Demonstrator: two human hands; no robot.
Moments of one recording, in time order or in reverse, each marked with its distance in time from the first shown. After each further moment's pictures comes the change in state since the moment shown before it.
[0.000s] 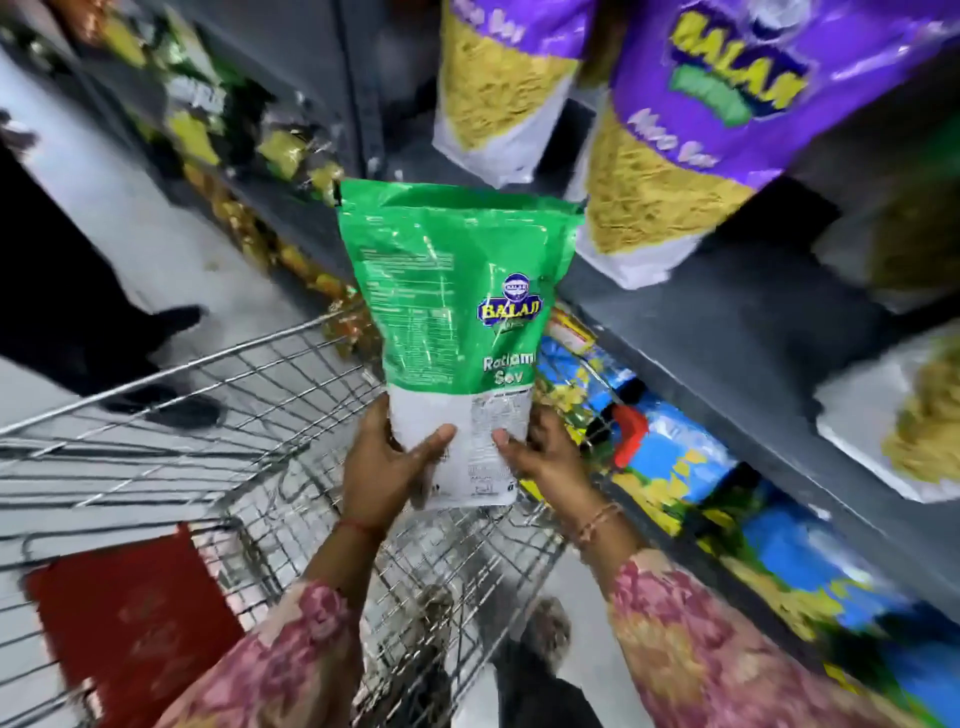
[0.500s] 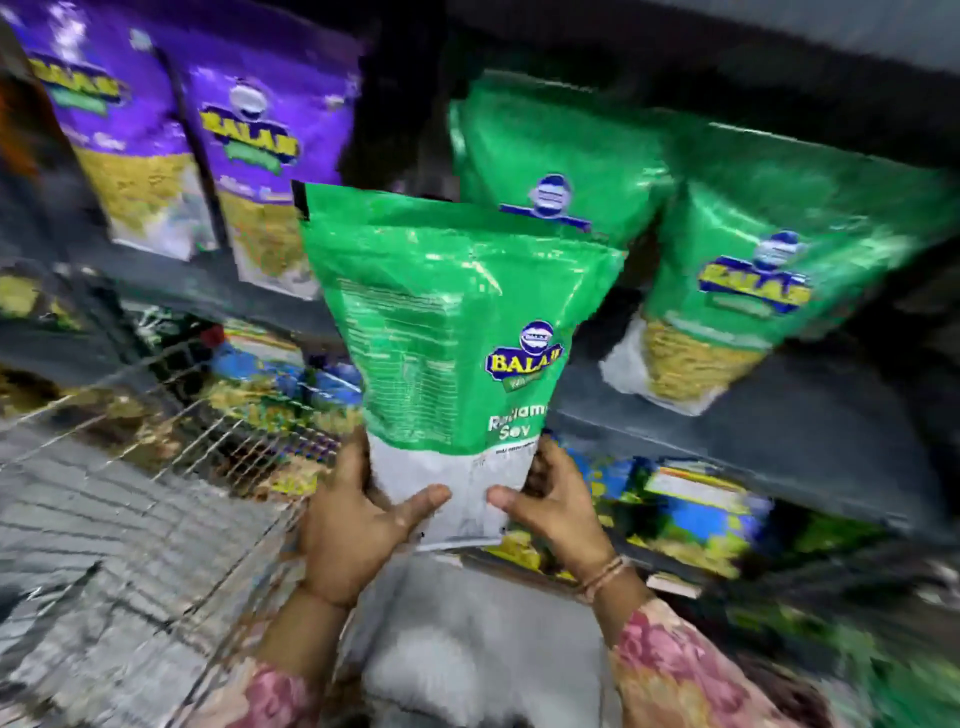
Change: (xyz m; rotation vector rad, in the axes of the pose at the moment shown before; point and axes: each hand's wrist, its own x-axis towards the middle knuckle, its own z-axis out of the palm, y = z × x) left_hand -0.178 0.071 0.158 0.140 -0.331 0.464; right_hand -0.230 -0.005 -0.192 0.083 0.362 -0.284
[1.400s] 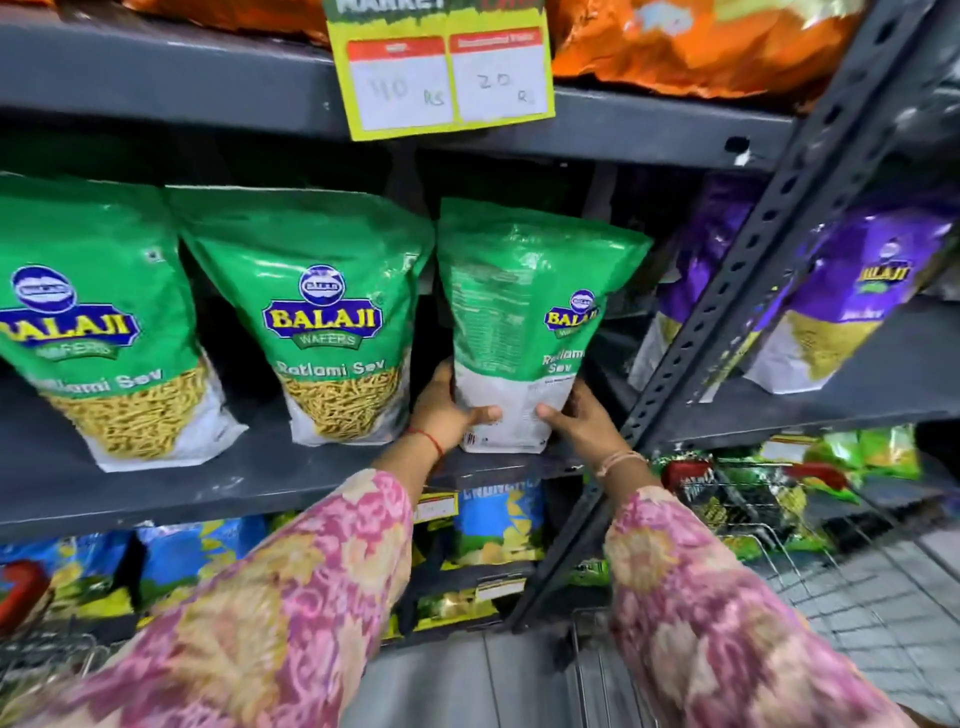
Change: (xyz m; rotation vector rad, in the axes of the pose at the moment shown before) left_hand 0.035 0.167 0.369 -0.107 -0.660 0.118; right_hand -0.035 -0.037 -0.355 -0.194 0.588 0.001
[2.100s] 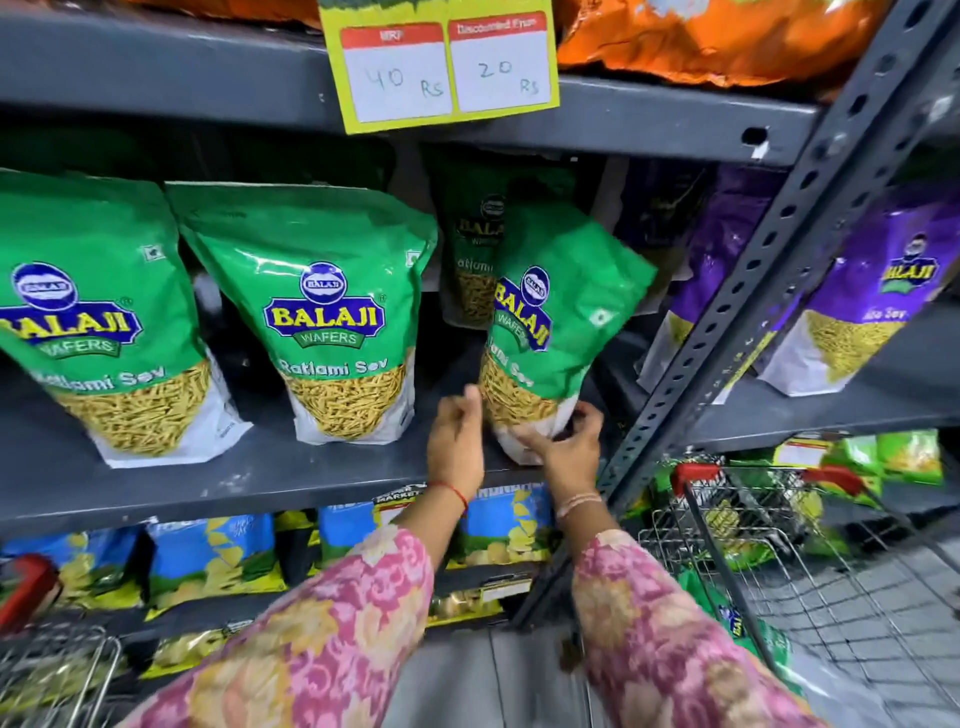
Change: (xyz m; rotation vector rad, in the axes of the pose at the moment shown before) left_hand -0.039 -0.007 0.031 -0.118 0.309 -0.058; right_hand -0.026 0.013 0.044 0.106 0.399 -0.010
